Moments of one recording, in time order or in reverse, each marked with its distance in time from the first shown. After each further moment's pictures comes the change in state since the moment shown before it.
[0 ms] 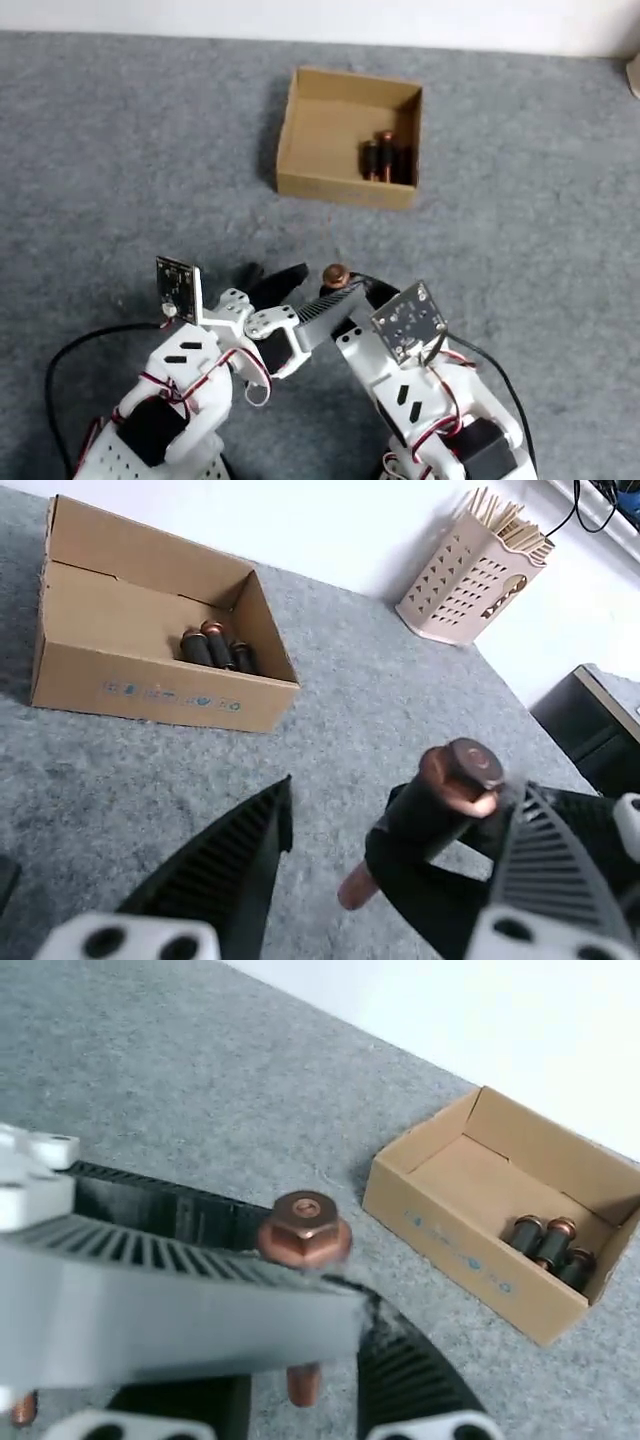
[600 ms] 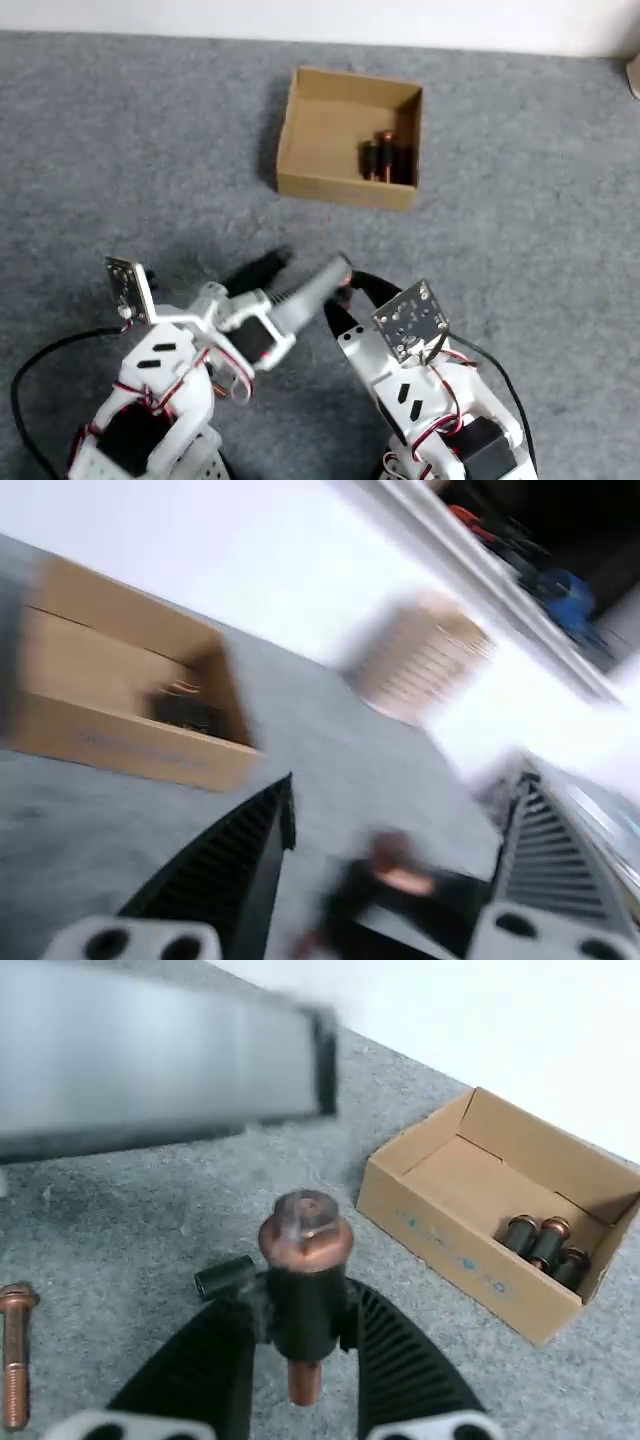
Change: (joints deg) left arm -10.2 -0.4 -5.1 0.1 9.1; right arm 0.2 0.0 0.2 -0.2 0.0
